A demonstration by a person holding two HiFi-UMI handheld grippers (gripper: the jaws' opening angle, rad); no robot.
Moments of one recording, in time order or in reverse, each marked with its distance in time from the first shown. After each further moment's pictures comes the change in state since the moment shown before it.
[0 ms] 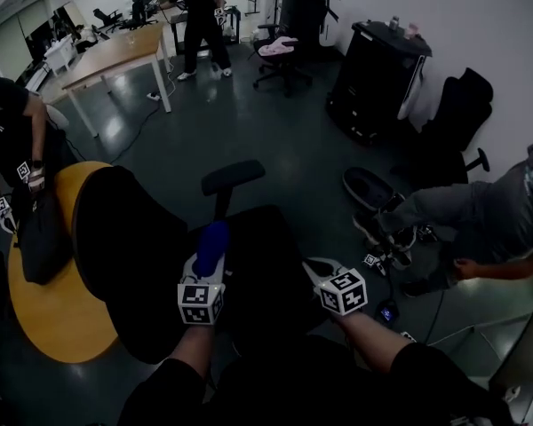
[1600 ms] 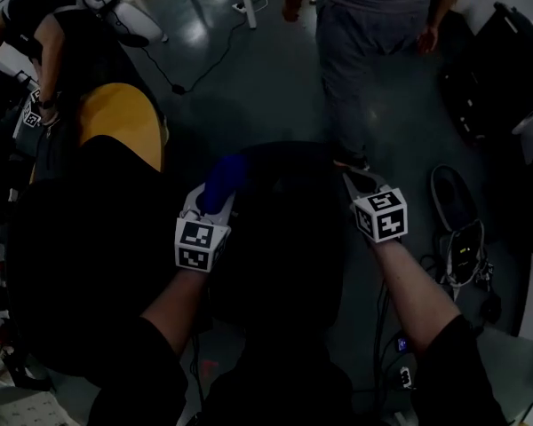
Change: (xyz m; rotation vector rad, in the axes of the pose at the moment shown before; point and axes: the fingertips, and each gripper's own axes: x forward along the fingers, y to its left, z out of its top) left arm 0.185 0.145 -0.027 0.122 0.195 0.249; right arm 0.299 -0.186 0.122 -0.229 0.047 0.165
